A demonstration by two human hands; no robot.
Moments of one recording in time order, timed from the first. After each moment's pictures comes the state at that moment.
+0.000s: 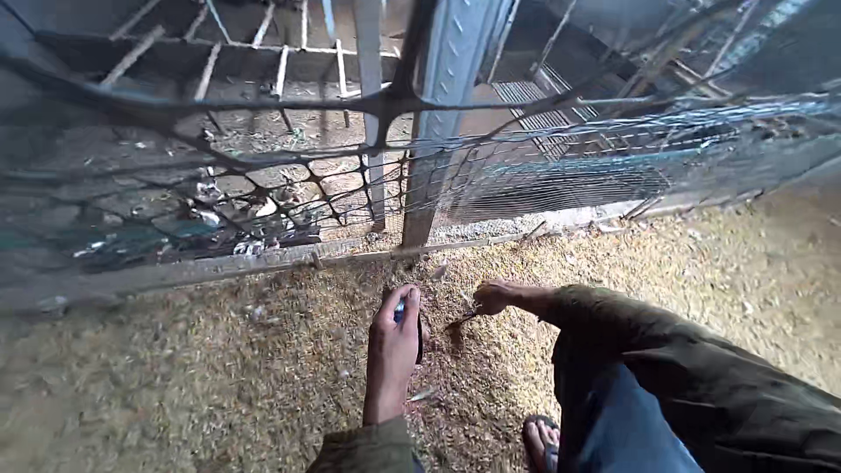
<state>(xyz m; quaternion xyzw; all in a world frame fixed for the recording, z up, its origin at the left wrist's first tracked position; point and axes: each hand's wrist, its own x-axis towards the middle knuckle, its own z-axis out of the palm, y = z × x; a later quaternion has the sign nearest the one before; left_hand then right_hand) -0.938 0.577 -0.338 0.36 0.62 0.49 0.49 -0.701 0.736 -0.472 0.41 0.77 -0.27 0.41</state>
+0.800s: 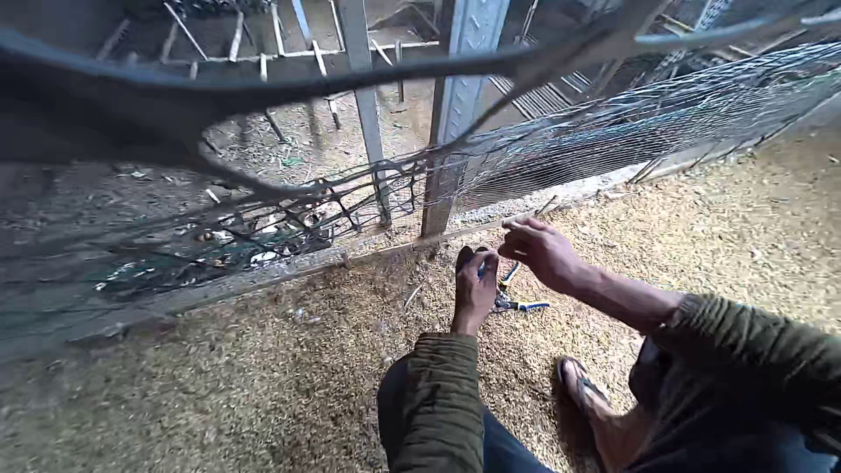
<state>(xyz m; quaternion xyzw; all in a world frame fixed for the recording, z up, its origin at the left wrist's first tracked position) -0.904 0.626 -0.381 0.53 0.50 0.42 0.53 -0.773 0.648 -0.289 0.57 0.43 -0.56 -0.42</state>
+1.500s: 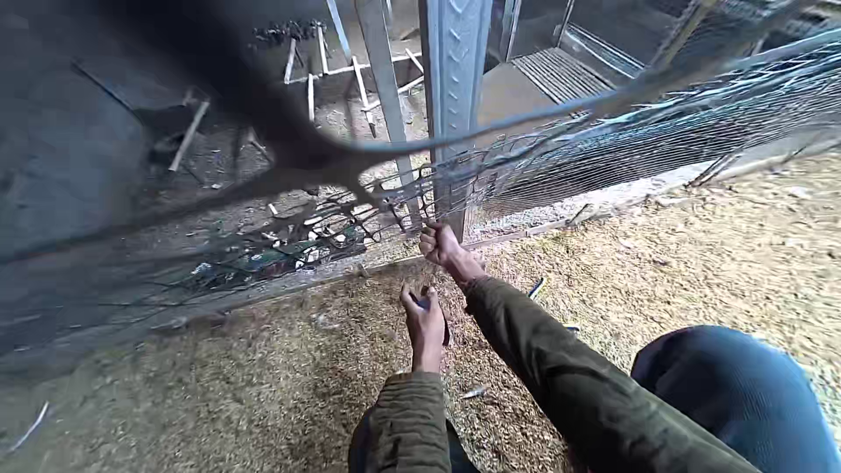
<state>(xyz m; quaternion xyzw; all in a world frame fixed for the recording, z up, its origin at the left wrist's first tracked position) -0.944 0.626 -0.405 0.25 0.73 0.45 0.46 -0.901 0.806 -0.447 0.28 0.03 -0.84 -0.47</state>
